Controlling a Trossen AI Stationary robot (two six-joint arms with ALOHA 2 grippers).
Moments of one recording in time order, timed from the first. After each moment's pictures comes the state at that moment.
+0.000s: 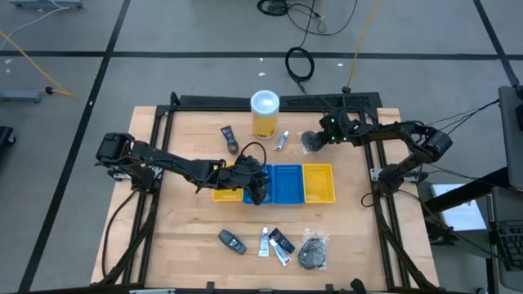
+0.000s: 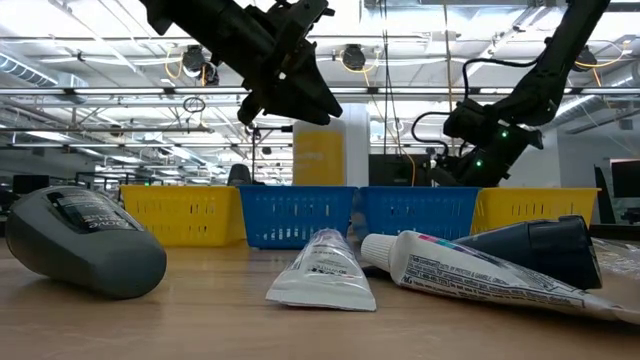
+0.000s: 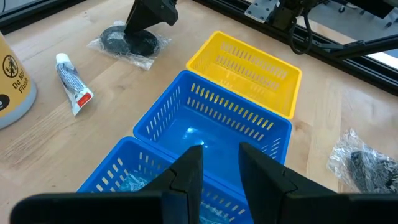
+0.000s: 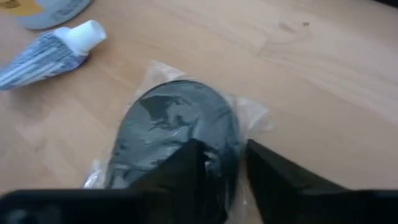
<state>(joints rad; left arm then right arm) -0.12 1.63 1.01 0.05 -0.33 -0.50 -0.82 1.54 0.52 0.09 -0.11 0.19</state>
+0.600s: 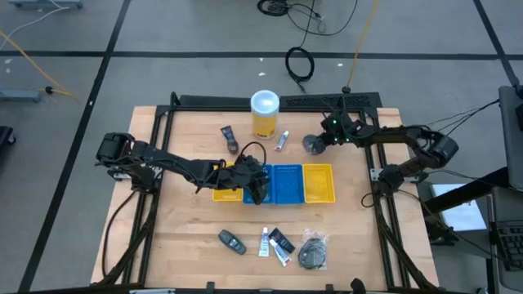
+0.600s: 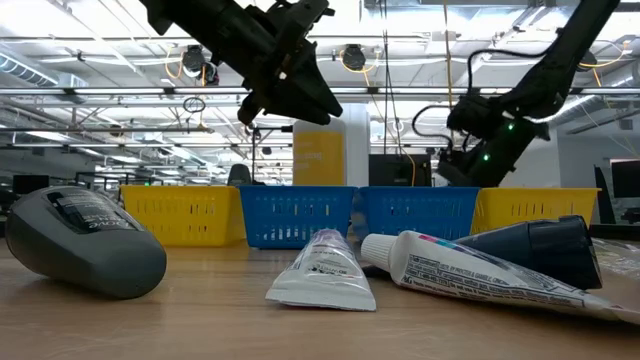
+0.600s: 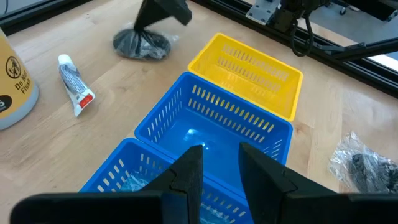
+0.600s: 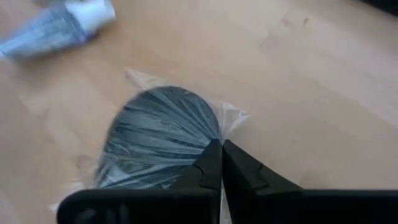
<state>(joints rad) -0.12 1.63 1.01 0.06 -0.34 -0.51 -0.80 1.44 0.51 0.08 -0.11 0.14</state>
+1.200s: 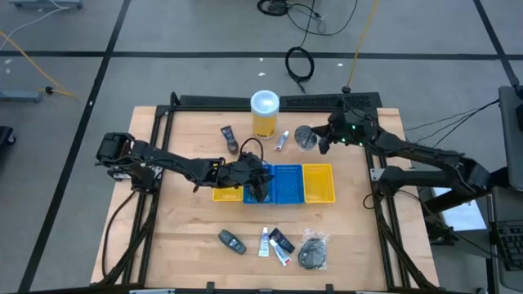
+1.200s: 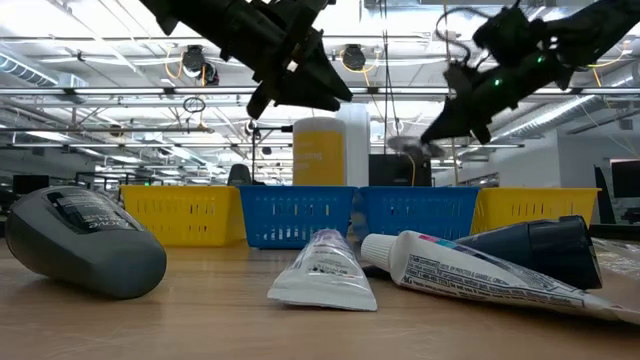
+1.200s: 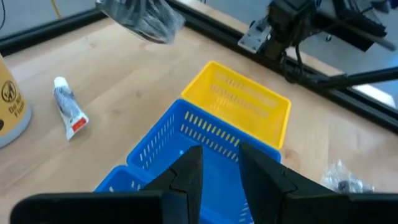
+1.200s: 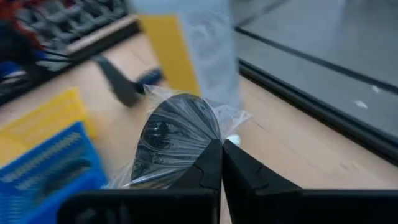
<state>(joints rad) -0.11 1.63 1.01 0.16 -0.35 -0.50 -0.61 0.99 0.51 0.07 -0.14 0.21</state>
